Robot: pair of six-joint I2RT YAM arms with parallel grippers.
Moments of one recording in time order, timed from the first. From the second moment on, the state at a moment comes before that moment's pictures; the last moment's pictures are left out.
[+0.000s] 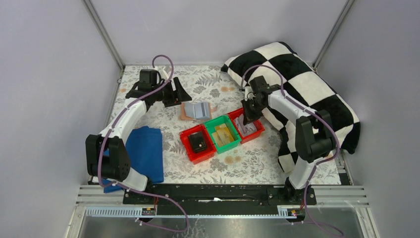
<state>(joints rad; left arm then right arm) -0.14 1.50 1.20 -0.40 0.58 -0.48 0.35 1.78 1.33 -0.79 -0.32 0.07</state>
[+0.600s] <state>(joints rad) -0.17 1.73 1.31 -0.47 0.58 -0.48 0.37 1.65 1.34 -0.74 -0.17 0.20</state>
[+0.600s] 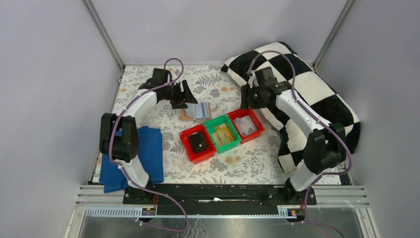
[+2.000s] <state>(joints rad) -0.10 2.00 1.32 -0.34 0.57 -0.61 0.57 2.33 1.84 -0.34 -0.43 0.65</state>
